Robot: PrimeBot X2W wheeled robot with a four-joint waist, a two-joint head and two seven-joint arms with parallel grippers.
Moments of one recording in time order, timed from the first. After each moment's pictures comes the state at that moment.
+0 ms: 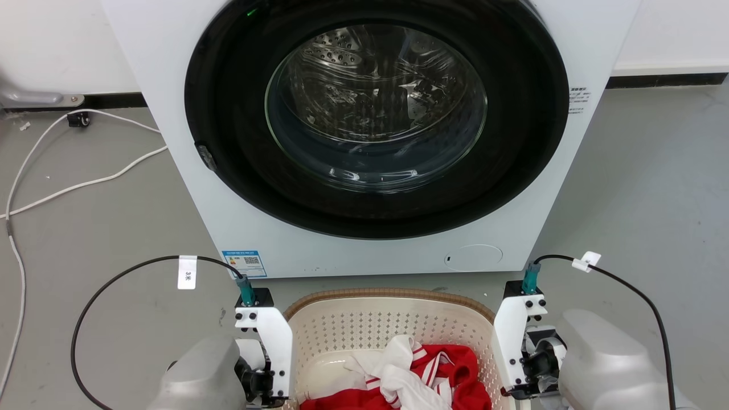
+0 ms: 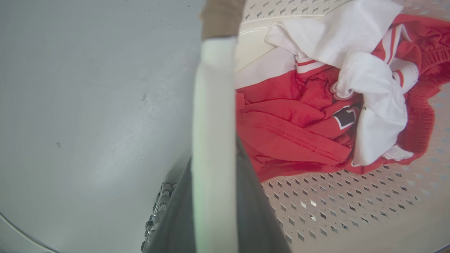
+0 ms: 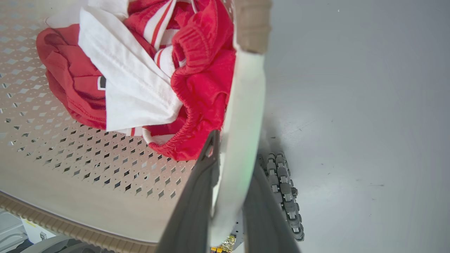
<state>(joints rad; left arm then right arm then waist) -0.70 0.13 -0.89 1.26 -1.02 -0.12 0.57 -0.75 -0.09 0.94 1.27 1.02 0.12 0.77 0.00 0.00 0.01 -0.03</state>
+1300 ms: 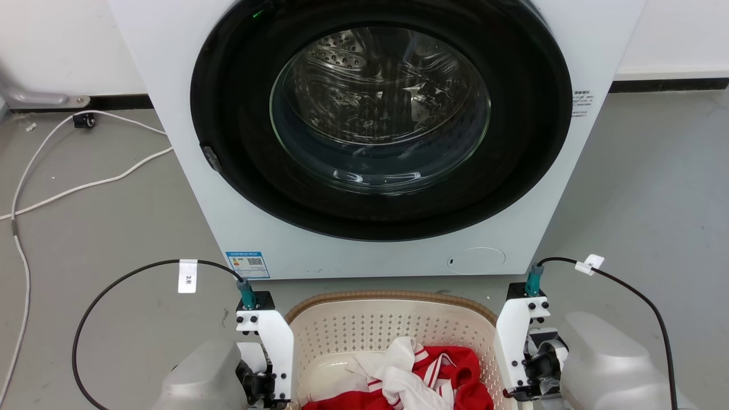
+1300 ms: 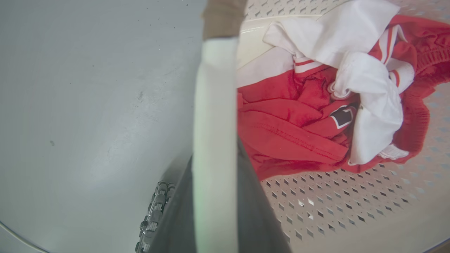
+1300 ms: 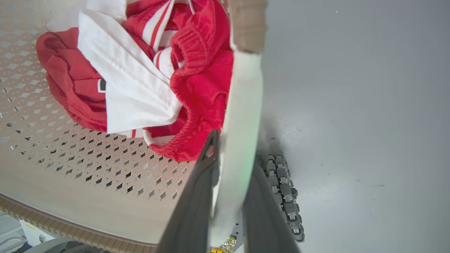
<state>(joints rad) -0.69 0.13 -0.93 1.26 -1.08 -0.12 0.56 -0.75 -0.09 0.96 1.29 1.04 0.12 0.76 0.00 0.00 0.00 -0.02</state>
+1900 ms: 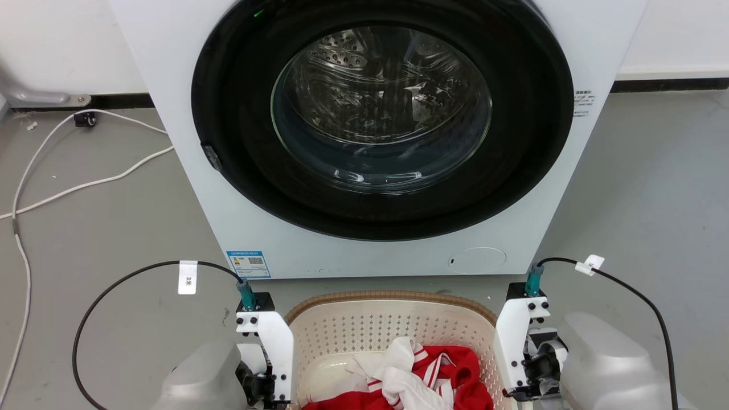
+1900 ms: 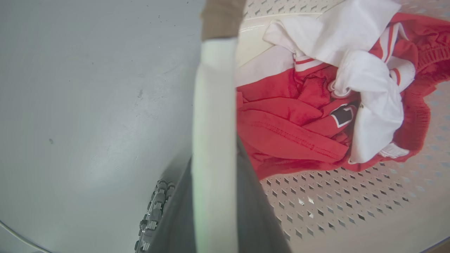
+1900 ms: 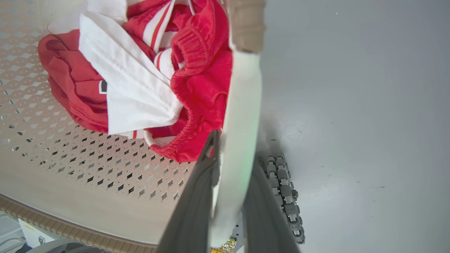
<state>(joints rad) -0.69 0.13 -0.95 1.27 -1.10 -0.12 0.55 -0.75 -0.09 0.96 1.29 1.05 0.12 0.75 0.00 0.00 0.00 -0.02</state>
